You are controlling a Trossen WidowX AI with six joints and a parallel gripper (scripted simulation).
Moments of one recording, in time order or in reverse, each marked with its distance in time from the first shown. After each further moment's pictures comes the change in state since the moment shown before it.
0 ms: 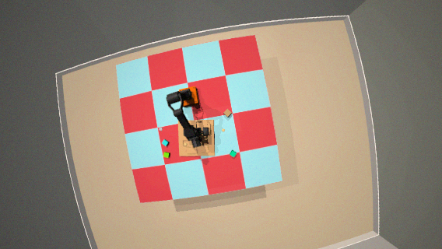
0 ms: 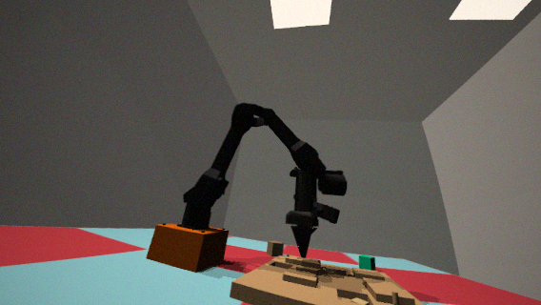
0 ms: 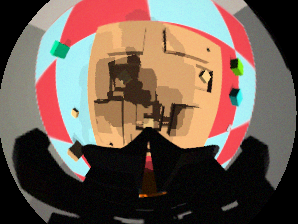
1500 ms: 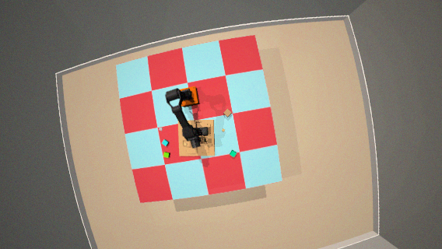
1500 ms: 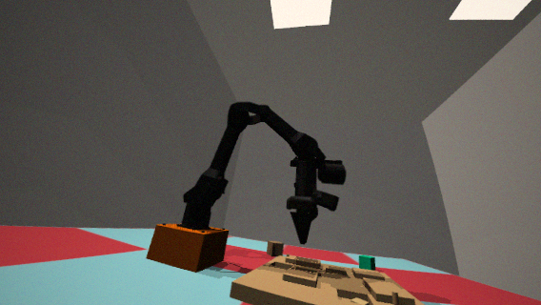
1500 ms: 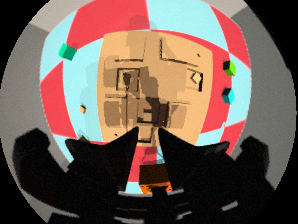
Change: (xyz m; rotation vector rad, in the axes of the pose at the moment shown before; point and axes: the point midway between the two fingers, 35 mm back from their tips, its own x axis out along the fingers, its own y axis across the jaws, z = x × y) arm -0.030 -0.001 -0.001 -0.005 0.006 -0.001
